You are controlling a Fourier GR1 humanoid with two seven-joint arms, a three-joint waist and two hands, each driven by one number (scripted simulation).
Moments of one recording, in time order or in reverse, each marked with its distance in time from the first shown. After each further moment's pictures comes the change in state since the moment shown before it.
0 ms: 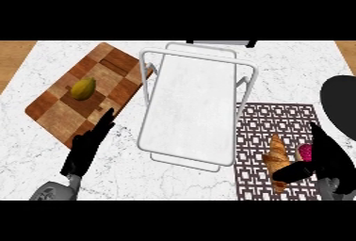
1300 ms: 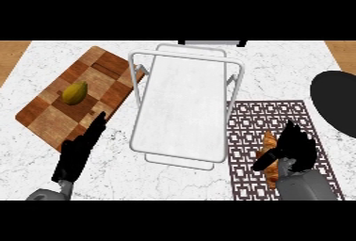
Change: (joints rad) left arm 0.057 0.004 0.054 -0.024 -0.012 -0.019 -0.009; right arm -0.100 0.328 -0.104 0.253 0.352 0.180 -0.012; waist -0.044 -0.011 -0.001
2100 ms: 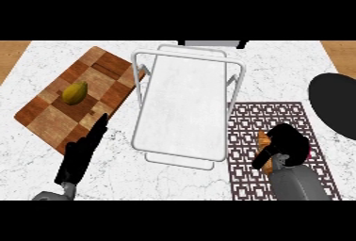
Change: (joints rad) left arm 0.020 -0.039 0.019 -0.019 -0.044 -0.007 0.018; right arm -0.027 0.084 -0.083 0.106 0.138 0.022 -0.133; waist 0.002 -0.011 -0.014
